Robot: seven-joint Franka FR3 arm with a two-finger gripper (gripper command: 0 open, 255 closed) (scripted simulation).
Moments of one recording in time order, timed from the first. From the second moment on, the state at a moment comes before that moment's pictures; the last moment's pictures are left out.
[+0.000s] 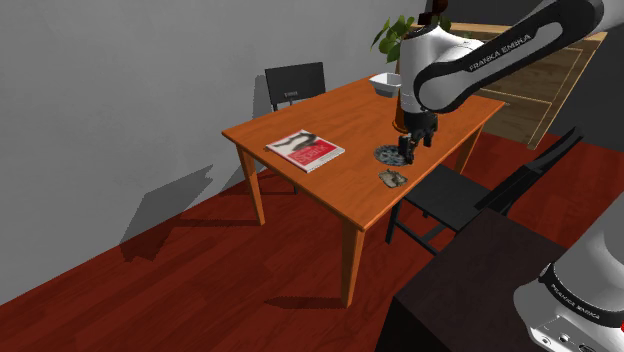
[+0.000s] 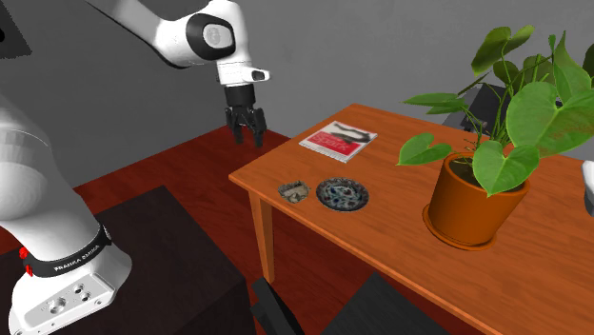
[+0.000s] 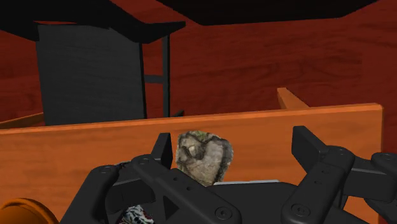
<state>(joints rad) -0.05 -0.18 0.06 -2.44 -0.26 2.16 0.13</state>
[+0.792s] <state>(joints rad) -0.08 0.30 0.02 -2.17 -0.46 2.37 0.33</state>
